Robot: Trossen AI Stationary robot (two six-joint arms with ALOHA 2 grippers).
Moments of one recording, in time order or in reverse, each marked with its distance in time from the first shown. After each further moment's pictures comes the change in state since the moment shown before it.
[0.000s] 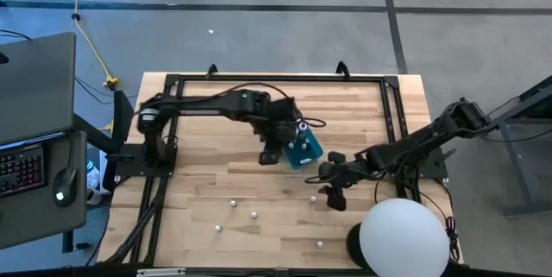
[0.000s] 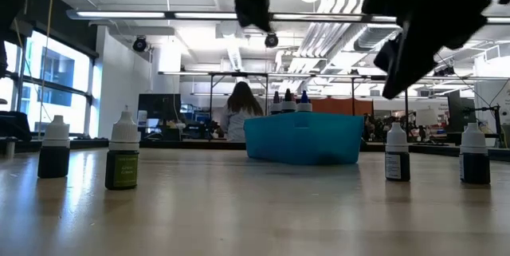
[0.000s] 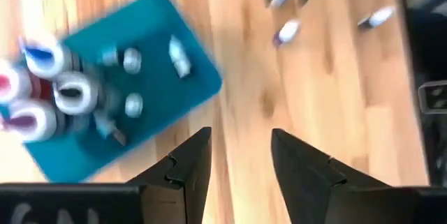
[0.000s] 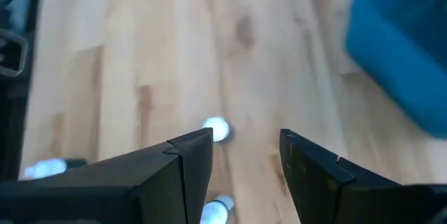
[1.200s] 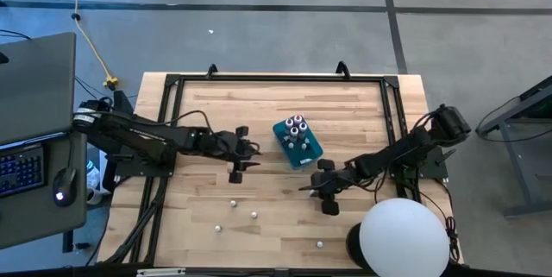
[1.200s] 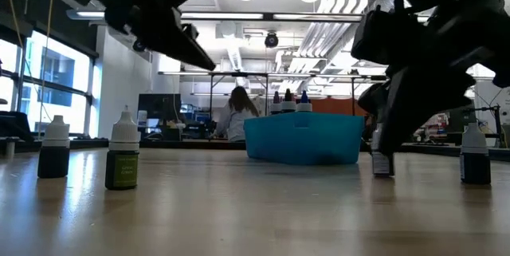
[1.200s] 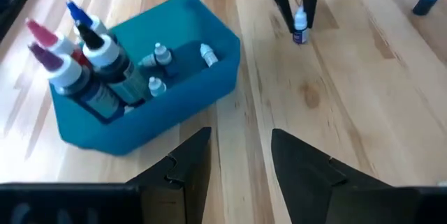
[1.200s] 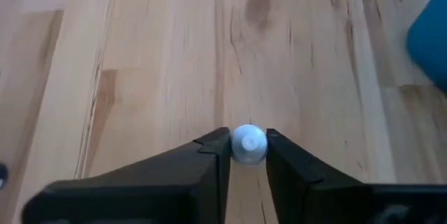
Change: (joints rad) left arm -0.179 -0.601 -1.160 1.084 -0.344 -0.006; right arm -0.001 0.233 -0.101 0.357 -0.012 -0.120
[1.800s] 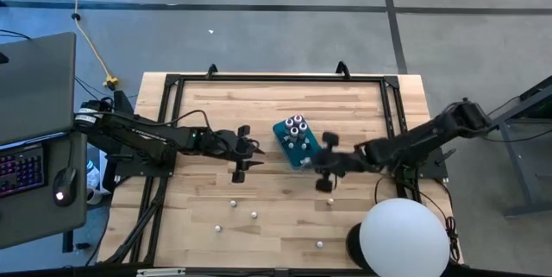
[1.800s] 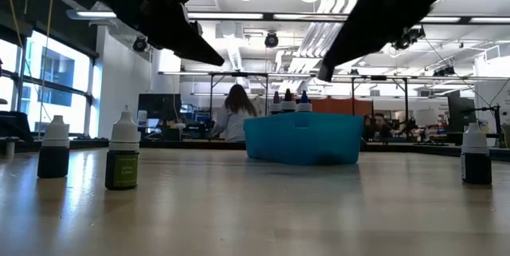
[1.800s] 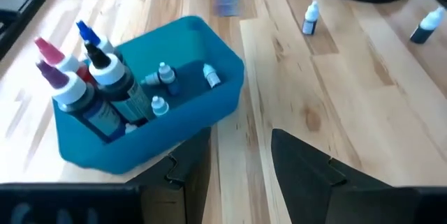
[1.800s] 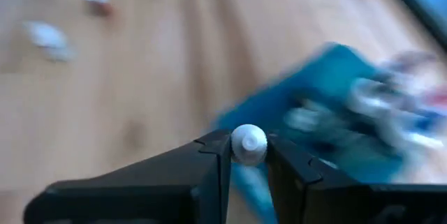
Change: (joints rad) left arm 0.004 0.011 -0.011 0.092 0.011 -0.025; right arm -0.089 -0.239 0.122 -0.210 0.360 -0.174
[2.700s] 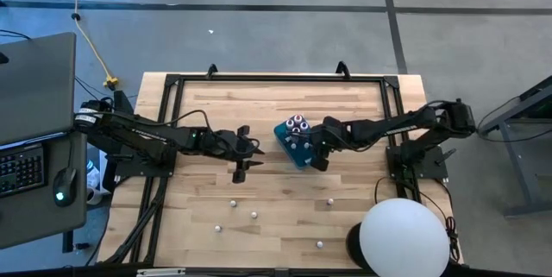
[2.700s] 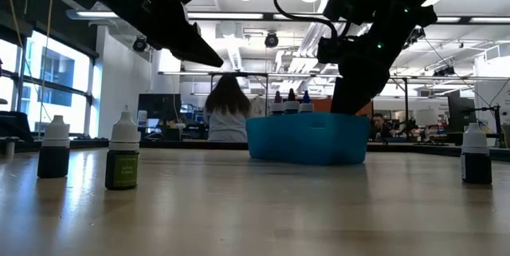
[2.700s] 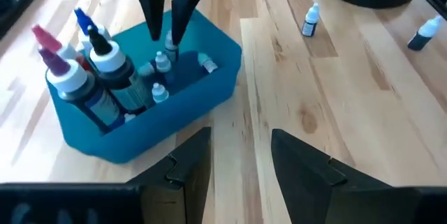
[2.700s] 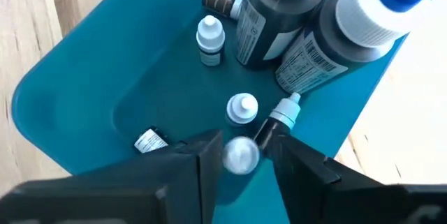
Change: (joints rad) left arm 0.000 0.000 0.000 -0.005 0.001 -0.048; right arm -0.317 0.139 0.010 -0.152 -0.237 0.012
